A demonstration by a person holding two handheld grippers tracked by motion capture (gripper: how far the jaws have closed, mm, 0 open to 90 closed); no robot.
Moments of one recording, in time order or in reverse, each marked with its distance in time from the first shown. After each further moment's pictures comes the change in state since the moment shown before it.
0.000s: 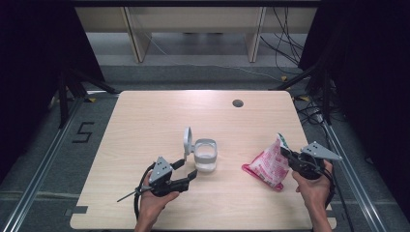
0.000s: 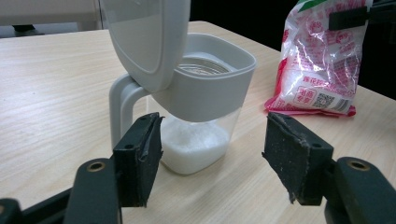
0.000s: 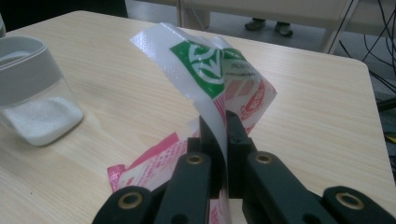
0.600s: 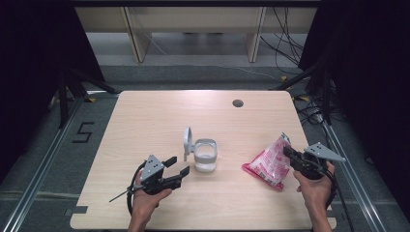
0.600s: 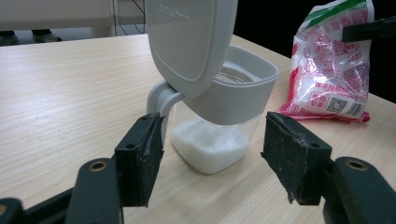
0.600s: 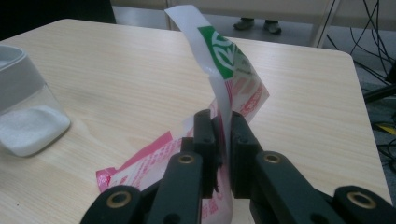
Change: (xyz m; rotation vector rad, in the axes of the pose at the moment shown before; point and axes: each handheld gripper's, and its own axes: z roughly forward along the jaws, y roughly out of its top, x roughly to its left) left arm 0.014 0.004 -0.014 -0.015 0.038 -0.011; right arm -0.006 -0.005 -0.001 -0.014 -0.044 0.053
